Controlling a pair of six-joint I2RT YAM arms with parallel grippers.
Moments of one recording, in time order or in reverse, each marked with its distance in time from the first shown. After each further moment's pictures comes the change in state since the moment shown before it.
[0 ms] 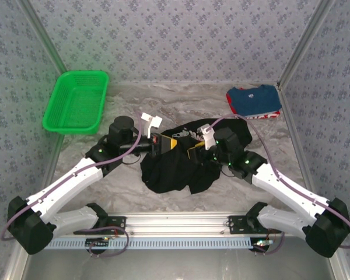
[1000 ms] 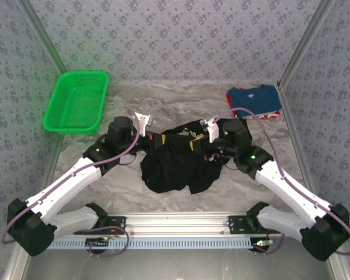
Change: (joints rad) left arm 0.057 -0.008 -0.006 -0.142 -0.294 0.108; right arm -0.127 -0.050 0.050 0.056 -0.338 0.013
